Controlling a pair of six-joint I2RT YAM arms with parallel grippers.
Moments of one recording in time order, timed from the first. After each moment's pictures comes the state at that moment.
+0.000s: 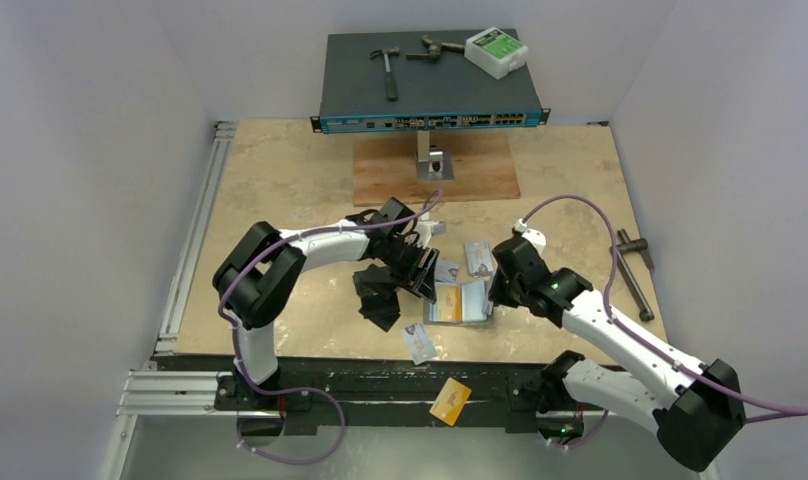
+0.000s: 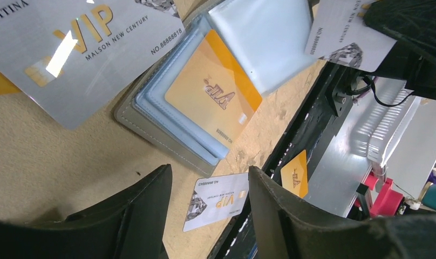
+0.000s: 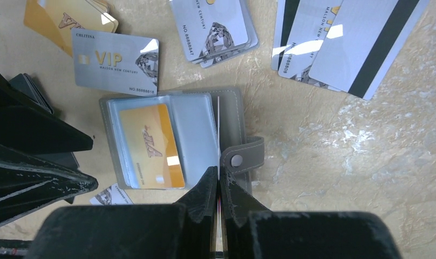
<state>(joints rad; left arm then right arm) -0.72 1.88 1.17 -0.37 0.68 -0.29 0.63 0.97 0.66 -0.67 0.26 0.80</state>
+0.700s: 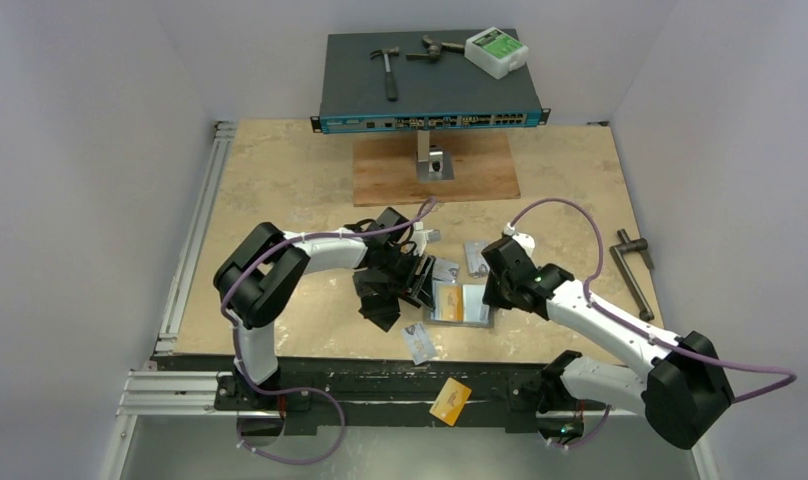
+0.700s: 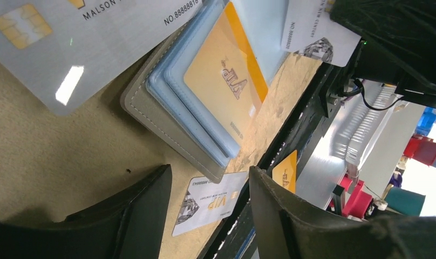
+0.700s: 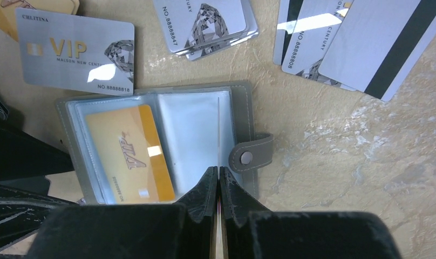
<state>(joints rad) -0.72 1.88 1.07 -0.27 0.71 -0.39 0.63 1.09 0.63 -0.61 0.26 0.79</state>
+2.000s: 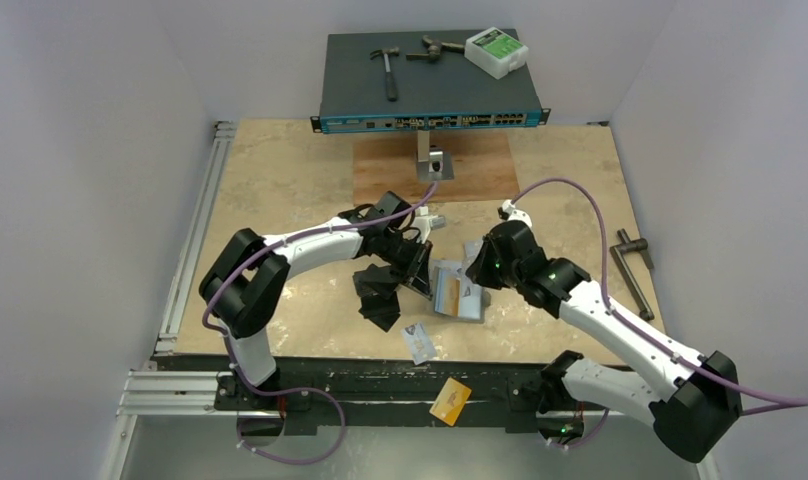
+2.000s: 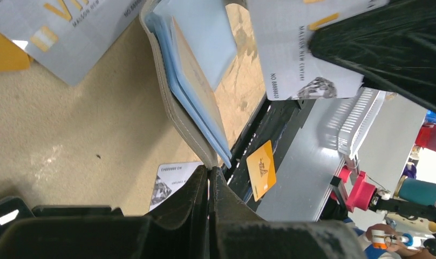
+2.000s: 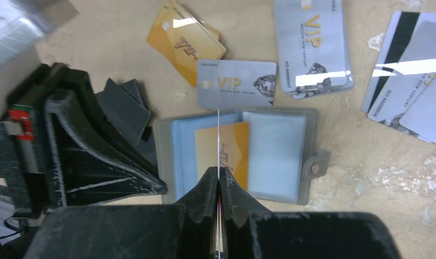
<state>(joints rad) -0.72 1.80 1.18 -0.39 0.74 -0.35 0.64 1.01 0.73 -0.52 0.13 0.78</state>
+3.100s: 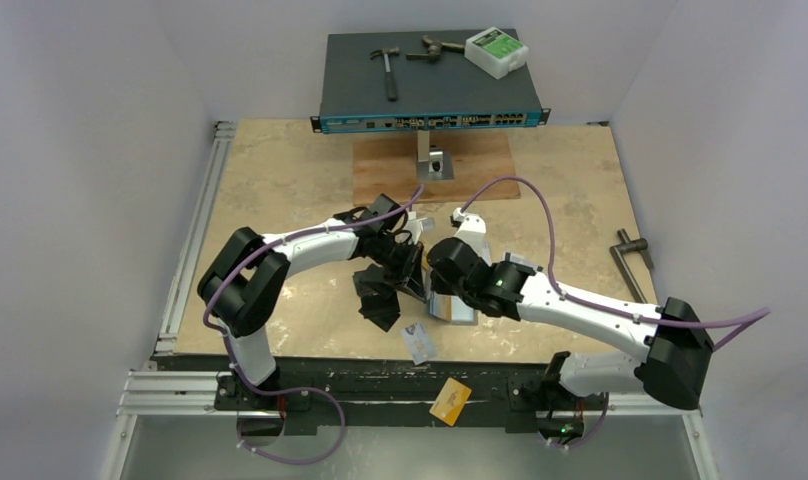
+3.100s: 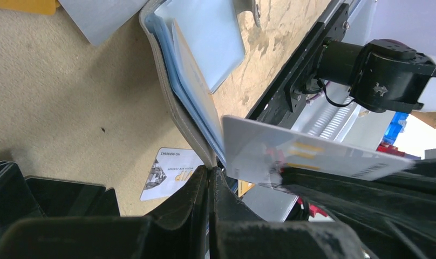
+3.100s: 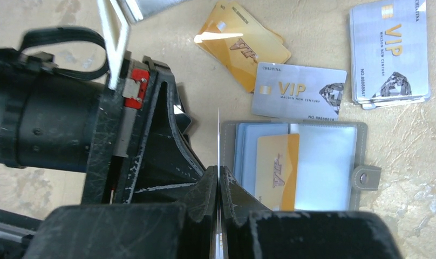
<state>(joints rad) -0.69 1.80 1.13 -0.42 0.74 -0.47 1.00 1.24 0.87 -0.45 0.48 0.93</state>
